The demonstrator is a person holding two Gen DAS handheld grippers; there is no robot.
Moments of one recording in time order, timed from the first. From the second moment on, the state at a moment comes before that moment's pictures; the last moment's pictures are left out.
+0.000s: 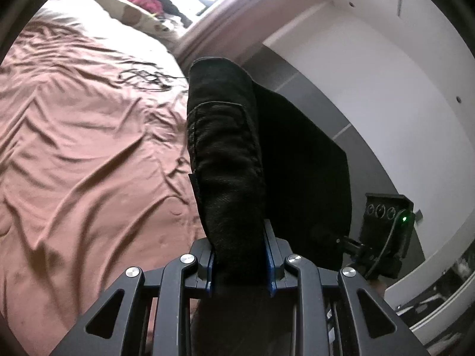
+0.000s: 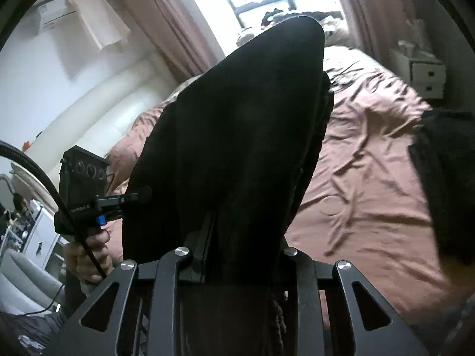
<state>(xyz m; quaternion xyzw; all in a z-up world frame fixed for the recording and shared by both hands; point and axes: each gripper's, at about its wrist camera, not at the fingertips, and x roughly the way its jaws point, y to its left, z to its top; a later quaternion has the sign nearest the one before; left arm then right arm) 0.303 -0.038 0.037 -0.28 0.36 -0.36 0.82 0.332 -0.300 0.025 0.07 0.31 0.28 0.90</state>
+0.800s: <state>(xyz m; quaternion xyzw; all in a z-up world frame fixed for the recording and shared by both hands) 0.357 -0.209 0.065 -0.21 0.36 -0.44 0.79 0.276 -0.435 0.067 0.06 0.27 0.20 0.94</state>
